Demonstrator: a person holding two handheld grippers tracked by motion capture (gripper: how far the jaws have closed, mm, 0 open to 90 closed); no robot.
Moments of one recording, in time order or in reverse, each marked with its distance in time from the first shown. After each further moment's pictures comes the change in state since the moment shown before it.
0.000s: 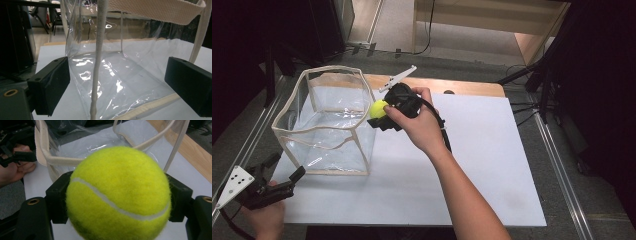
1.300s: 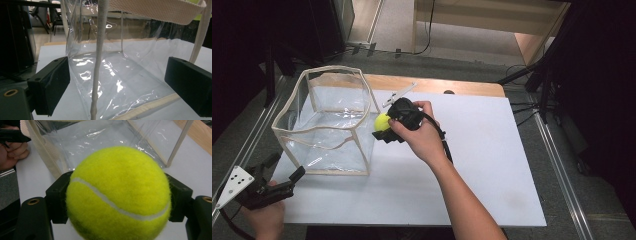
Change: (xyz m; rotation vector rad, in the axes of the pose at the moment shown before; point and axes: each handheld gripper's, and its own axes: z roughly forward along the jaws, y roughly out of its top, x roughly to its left) left arm 0.000 0.000 0.000 0.002 0.004 0.002; right arm 0.002 -0.032 0.020 0.042 0.001 0.015
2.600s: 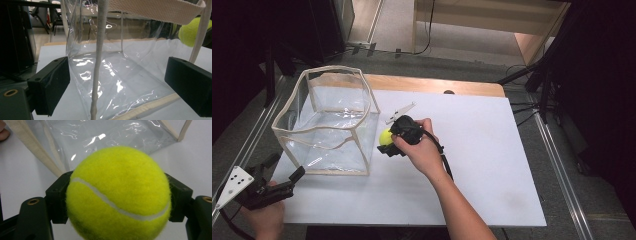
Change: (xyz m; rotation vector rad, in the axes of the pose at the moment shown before) left arm 0.000 0.000 -0.001 0.000 0.000 0.002; right arm 0.000 -0.042 0.037 0.051 -0.016 0.035
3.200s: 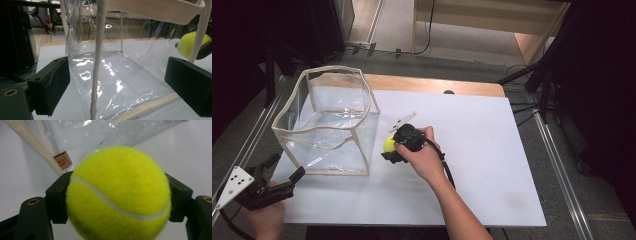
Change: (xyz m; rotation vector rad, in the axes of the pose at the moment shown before) left arm -0.001 0.000 0.000 0.002 -0.001 0.005; right arm -0.001 -0.024 0.019 0.029 -0.015 0.021
